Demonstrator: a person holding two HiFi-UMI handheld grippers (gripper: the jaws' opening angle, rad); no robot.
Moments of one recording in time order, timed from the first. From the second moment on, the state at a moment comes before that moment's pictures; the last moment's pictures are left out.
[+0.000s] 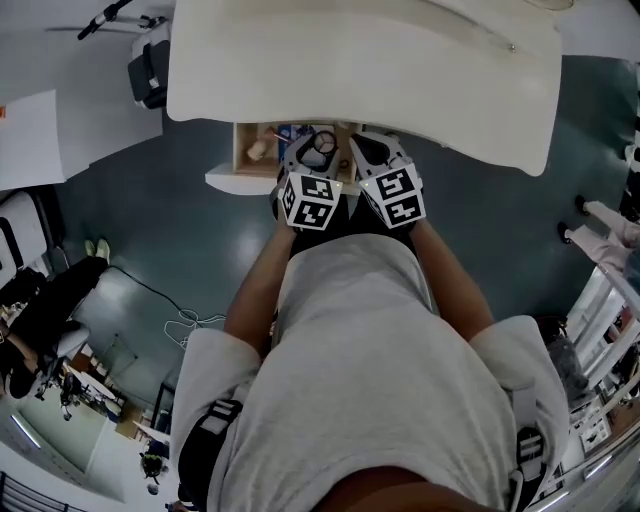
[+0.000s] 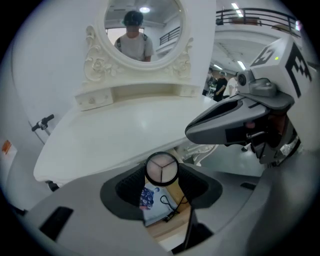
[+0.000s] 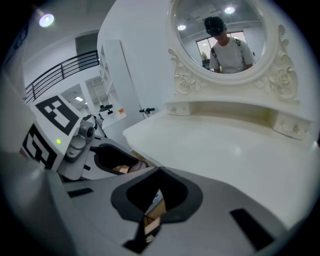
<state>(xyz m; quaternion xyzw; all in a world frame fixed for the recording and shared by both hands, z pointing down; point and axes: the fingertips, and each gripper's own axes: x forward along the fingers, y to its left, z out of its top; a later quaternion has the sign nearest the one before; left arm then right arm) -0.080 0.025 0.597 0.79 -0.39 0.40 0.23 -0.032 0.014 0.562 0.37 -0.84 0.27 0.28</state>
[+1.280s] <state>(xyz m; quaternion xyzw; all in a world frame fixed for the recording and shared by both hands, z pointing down) -0.076 0.042 0.690 0.83 -0.16 0.53 0.09 -0.025 0.048 0.612 0.49 -0.77 0.33 0.25</state>
